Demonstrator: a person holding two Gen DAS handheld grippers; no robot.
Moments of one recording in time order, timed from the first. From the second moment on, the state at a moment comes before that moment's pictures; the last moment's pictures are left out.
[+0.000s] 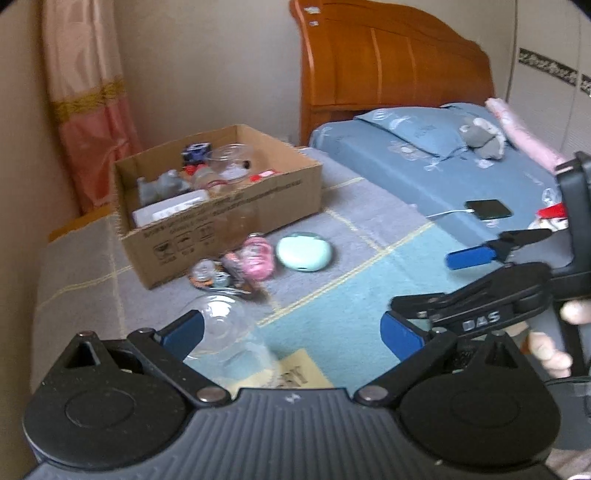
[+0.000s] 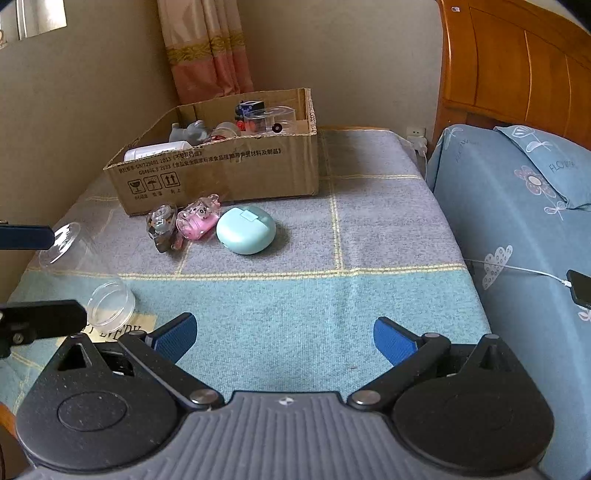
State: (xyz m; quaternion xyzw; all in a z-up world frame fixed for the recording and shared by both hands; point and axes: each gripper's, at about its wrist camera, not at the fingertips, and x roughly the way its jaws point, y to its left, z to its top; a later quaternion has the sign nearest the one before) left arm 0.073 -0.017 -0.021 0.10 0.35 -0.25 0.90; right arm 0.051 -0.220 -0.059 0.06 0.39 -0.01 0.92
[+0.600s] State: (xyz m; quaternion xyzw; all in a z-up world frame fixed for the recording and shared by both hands) left arm 0.083 0.019 -0.061 0.15 0.37 -0.15 0.91; right arm 0.065 -0.213 -0.074 0.05 0.41 0.01 0.91
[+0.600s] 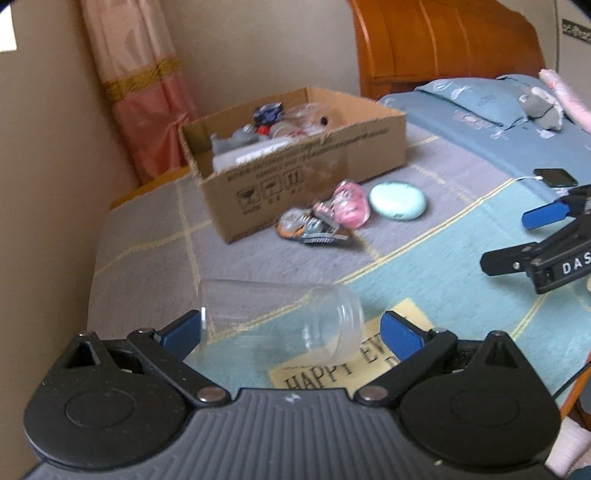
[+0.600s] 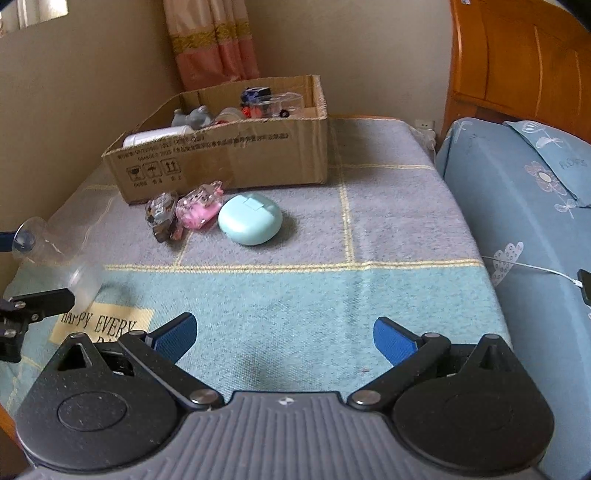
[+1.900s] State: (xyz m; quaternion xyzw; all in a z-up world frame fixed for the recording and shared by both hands) left arm 0.119 0.019 -0.084 0.09 0.40 -0.08 0.91; right arm 0.187 -0.200 -0.093 -0.11 0.38 0.22 0.89
